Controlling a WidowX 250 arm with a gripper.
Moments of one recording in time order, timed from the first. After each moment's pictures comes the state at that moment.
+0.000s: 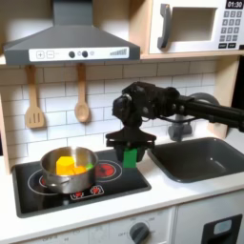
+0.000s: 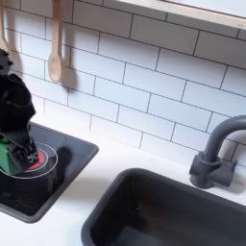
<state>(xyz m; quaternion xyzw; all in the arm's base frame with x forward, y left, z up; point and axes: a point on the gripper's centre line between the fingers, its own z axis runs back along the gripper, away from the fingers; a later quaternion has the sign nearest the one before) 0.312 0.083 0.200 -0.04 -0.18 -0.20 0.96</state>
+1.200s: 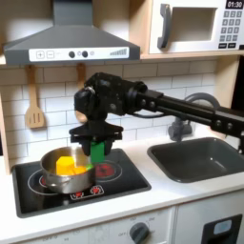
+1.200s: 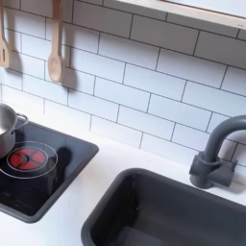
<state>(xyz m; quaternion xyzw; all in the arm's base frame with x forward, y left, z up) 0.325 0.152 0.224 -0.04 -0.21 -0.13 0.97</state>
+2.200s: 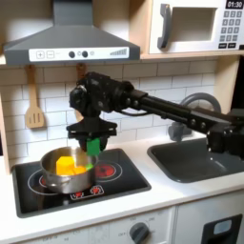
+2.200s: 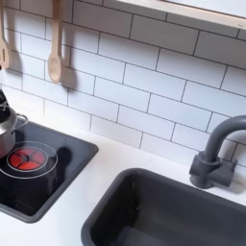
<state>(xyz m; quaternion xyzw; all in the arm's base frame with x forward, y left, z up) 0.360 0.145 0.214 -0.06 -0.20 -0.14 0.97</state>
